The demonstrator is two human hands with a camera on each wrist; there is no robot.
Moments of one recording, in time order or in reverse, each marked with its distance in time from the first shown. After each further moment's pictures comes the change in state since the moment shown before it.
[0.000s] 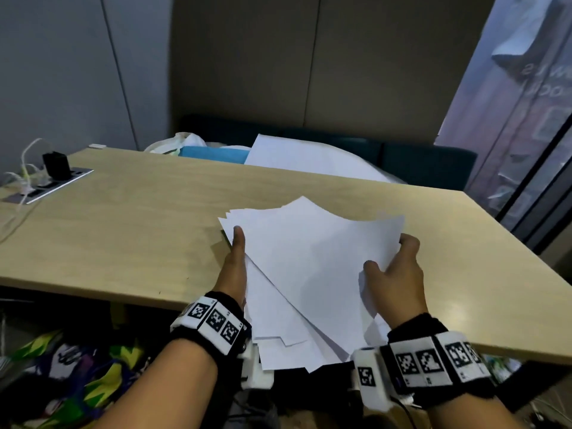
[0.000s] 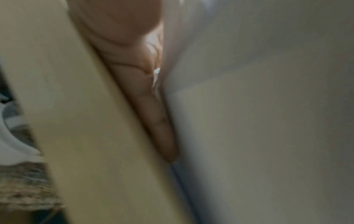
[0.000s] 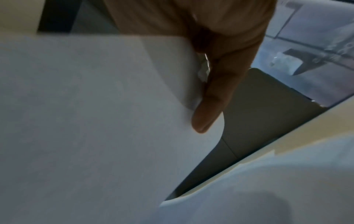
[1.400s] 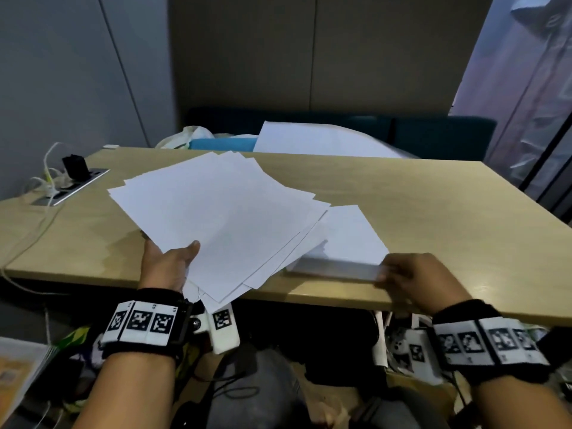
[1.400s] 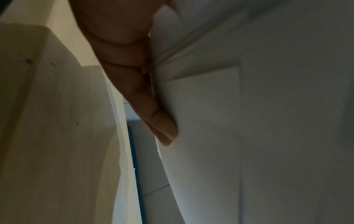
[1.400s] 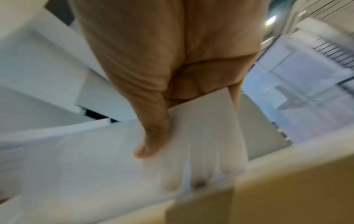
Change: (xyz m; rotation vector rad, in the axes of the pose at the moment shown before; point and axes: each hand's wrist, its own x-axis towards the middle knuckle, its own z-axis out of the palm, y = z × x) left_hand 0.000 0.026 -0.119 -0.131 0.167 0.458; right_hand 0.002 0.042 -0.029 -0.691 -0.387 -0.171
